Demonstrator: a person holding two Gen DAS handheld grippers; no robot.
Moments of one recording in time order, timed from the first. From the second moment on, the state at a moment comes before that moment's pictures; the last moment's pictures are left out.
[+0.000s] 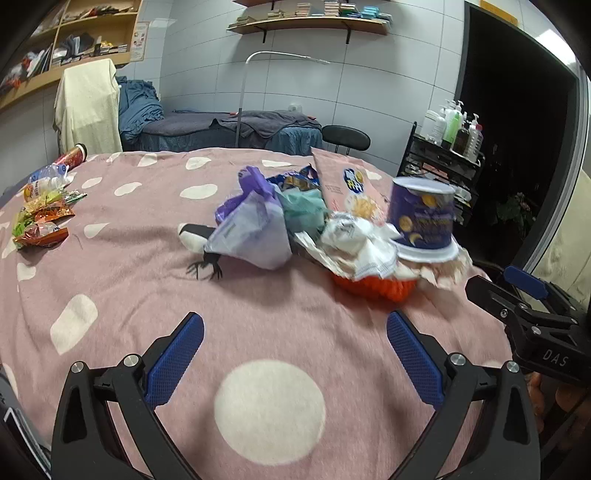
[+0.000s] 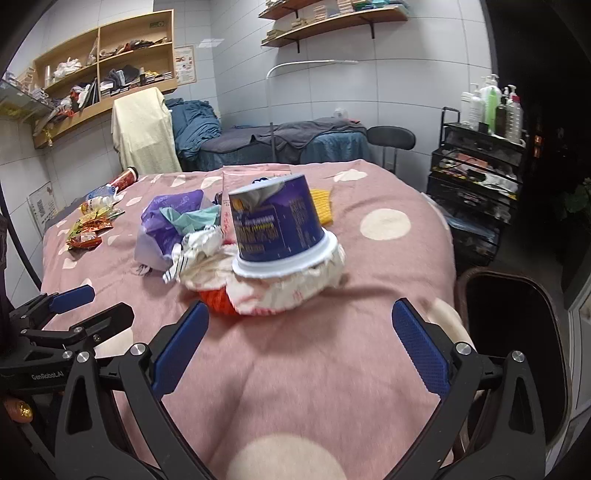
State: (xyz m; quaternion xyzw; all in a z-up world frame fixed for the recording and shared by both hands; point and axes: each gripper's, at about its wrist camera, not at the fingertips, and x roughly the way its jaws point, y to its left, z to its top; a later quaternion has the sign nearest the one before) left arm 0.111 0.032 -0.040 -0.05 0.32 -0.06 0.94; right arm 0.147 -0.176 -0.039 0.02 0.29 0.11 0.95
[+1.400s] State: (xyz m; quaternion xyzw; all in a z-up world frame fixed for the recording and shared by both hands) left arm 0.125 0.078 0.002 -0.12 0.26 -0.01 0.96; right arm 0.180 -0.167 0.003 0.01 0.22 0.13 0.97
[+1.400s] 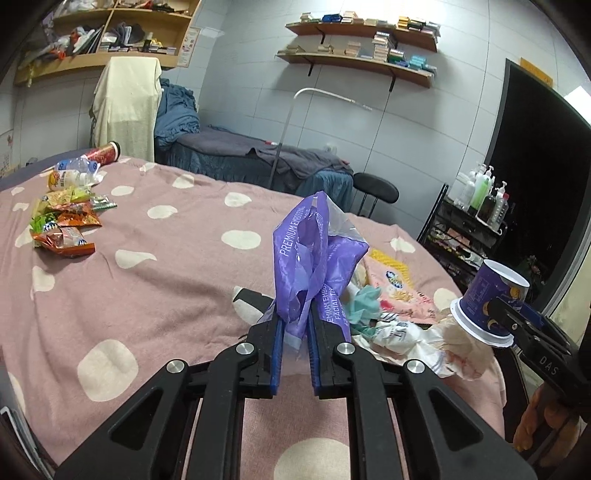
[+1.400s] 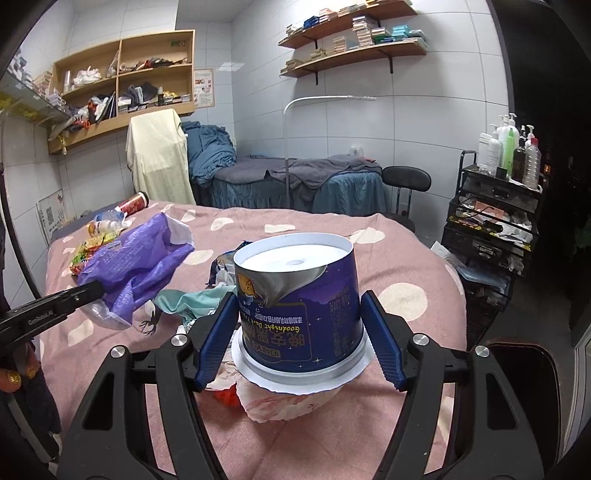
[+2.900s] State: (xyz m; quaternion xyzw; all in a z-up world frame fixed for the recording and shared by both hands) left arm 0.146 -0.190 -0.030 -0.01 0.34 -0.33 0.88; right arm 0.158 -0.412 -0.146 0.16 0.42 -0.16 0.88
